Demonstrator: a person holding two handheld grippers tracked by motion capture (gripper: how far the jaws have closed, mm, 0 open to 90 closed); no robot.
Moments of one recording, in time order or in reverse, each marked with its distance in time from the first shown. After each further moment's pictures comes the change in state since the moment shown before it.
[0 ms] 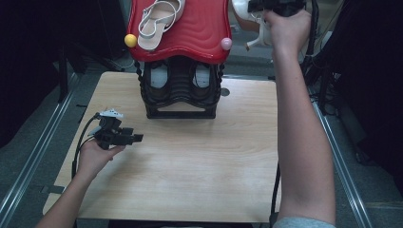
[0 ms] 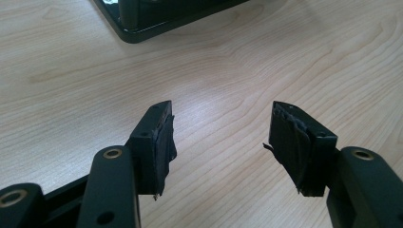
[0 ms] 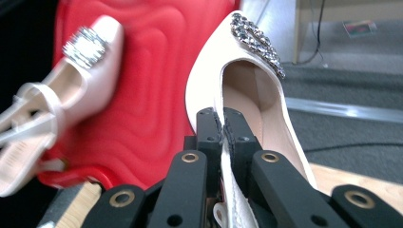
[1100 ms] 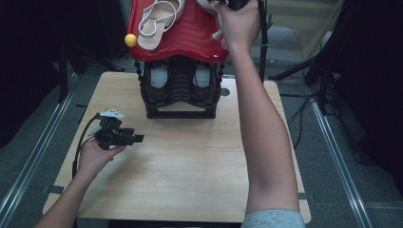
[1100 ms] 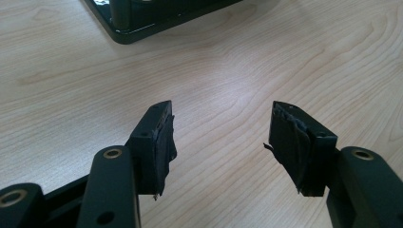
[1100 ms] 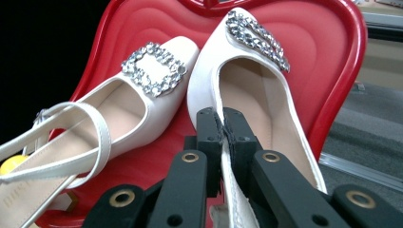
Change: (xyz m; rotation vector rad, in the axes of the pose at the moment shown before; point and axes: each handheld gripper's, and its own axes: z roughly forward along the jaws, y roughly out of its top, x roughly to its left) left arm -0.002 0.000 0.000 0.001 -0.023 0.002; right arm 0.084 0.004 0.060 -0.077 -0.033 -0.233
